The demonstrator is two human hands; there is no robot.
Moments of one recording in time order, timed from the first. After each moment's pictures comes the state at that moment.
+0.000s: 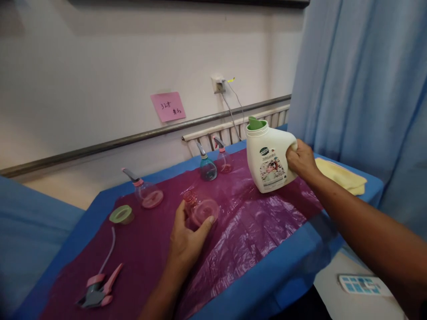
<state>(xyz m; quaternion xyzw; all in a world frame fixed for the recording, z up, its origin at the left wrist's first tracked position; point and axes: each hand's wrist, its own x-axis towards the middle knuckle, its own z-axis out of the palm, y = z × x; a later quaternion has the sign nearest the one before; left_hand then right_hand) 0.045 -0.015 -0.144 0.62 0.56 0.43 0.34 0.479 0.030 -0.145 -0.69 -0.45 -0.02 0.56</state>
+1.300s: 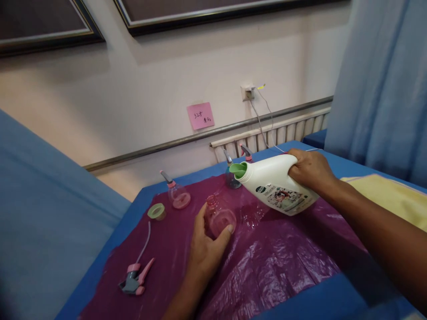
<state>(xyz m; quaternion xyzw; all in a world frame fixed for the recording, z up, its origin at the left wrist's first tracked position) 0.034 -0.018 -0.151 0.61 0.58 0.45 0.30 0.406 0.057 -0.095 -0.72 -0.64 -0.12 0.24</state>
